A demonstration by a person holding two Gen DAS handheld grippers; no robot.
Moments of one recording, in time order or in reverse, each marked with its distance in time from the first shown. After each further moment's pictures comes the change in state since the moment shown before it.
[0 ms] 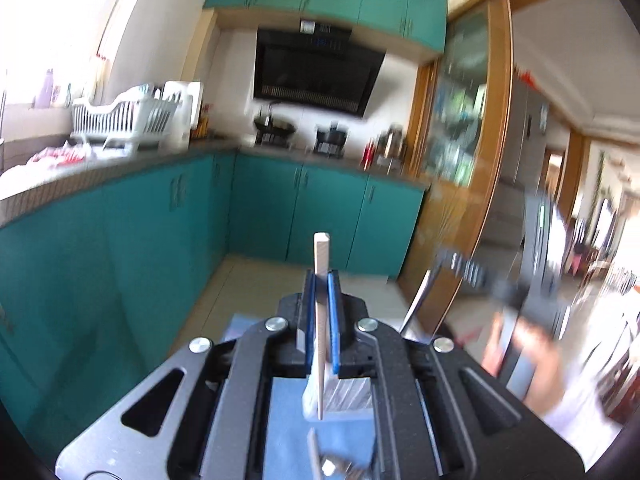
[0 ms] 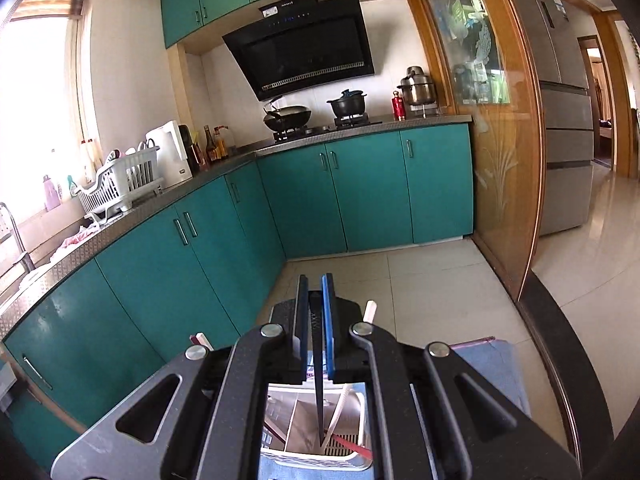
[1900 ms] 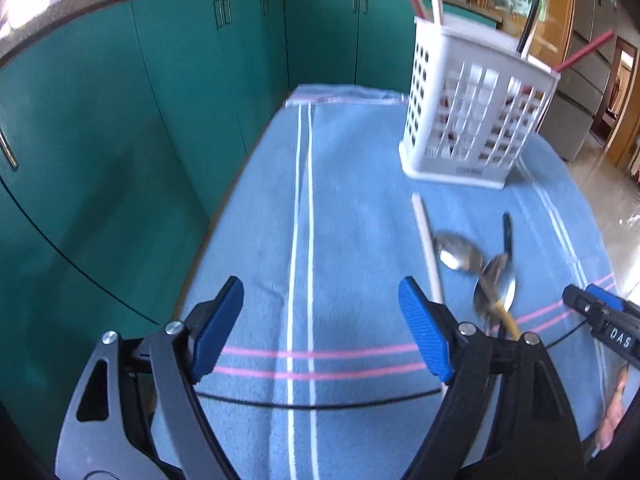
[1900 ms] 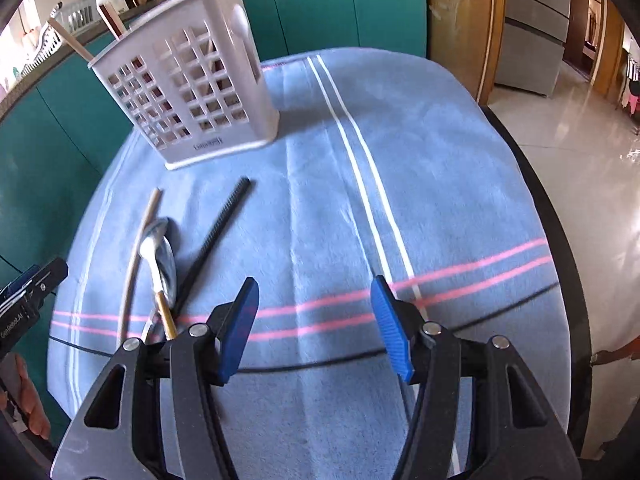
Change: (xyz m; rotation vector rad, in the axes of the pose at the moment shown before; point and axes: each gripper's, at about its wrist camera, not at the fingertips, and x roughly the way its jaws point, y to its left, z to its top) left arm 0.052 0.040 -0.237 0.064 0.616 0.286; right arm -0.037 -0.073 -0.265 0.050 0.581 -0.185
